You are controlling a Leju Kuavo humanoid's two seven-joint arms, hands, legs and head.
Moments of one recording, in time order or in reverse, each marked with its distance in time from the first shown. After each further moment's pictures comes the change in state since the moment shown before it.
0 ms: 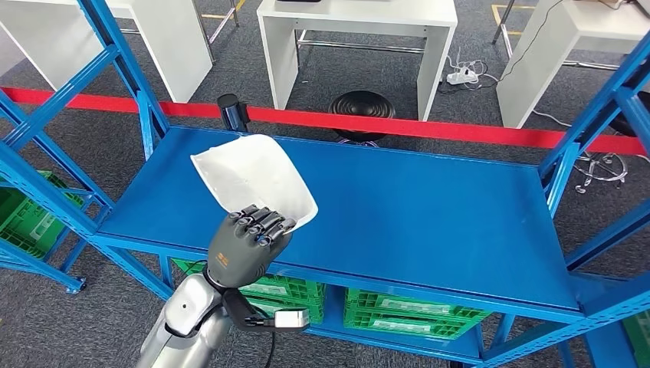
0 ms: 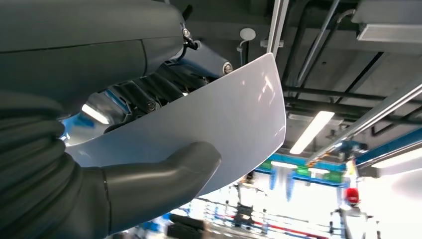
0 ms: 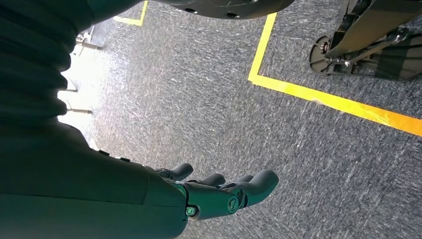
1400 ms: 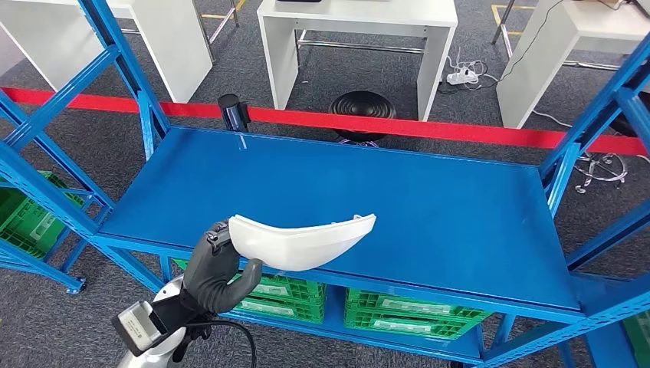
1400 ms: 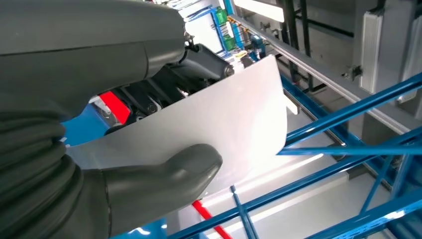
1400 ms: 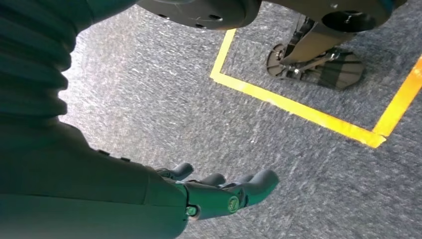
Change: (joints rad) left arm 0.057 0.118 -0.077 -0.302 1.197 -0.897 -0.138; right arm -0.001 -0.015 0.024 0.000 -0.021 0.020 -0.191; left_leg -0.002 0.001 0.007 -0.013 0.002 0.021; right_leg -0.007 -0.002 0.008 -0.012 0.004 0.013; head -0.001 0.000
